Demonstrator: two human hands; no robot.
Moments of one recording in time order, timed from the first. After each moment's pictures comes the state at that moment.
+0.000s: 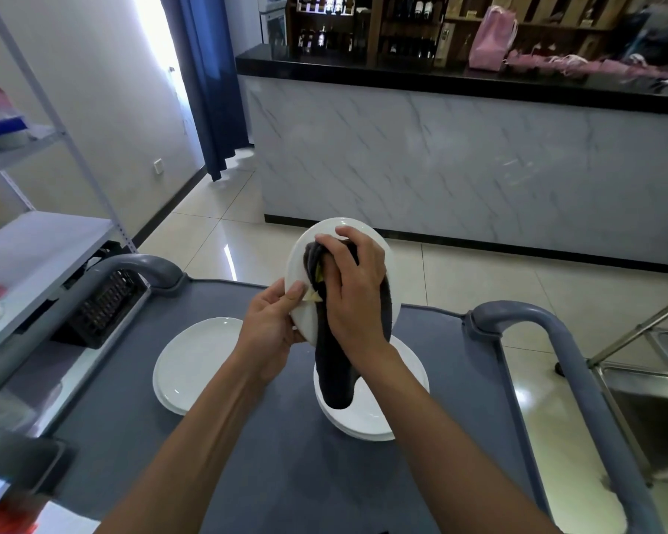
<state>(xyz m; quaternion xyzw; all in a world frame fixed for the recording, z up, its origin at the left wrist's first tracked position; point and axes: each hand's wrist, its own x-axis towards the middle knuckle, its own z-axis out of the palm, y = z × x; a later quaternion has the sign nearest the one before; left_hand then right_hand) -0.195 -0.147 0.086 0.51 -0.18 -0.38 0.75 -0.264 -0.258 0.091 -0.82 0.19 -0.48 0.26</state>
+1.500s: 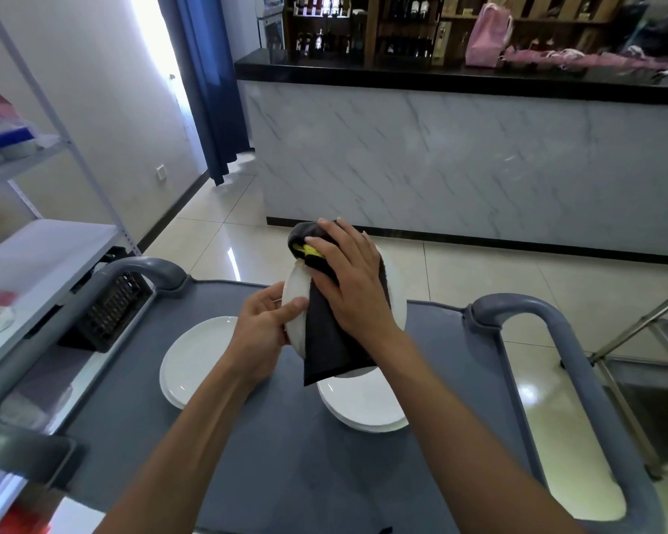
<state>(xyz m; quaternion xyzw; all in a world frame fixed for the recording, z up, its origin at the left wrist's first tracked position) -0.194 -0.133 0.080 0.53 -0.22 -0.37 0.73 -0.275 -0.277 0.092 -0.90 0.09 -0.40 0.17</state>
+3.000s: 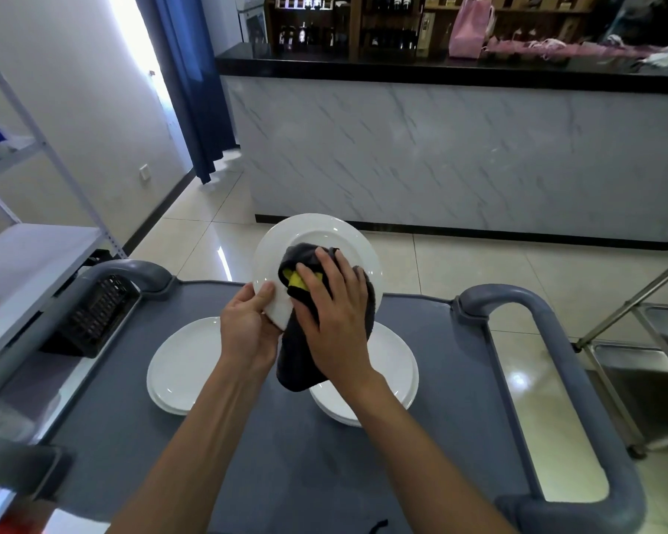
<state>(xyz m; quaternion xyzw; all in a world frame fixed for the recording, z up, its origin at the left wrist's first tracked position) -0.198 -0.151 0.075 0.45 -0.04 -0.33 0.83 -0.286 -0.244 0.043 -0.86 0.19 -0.46 0.12</state>
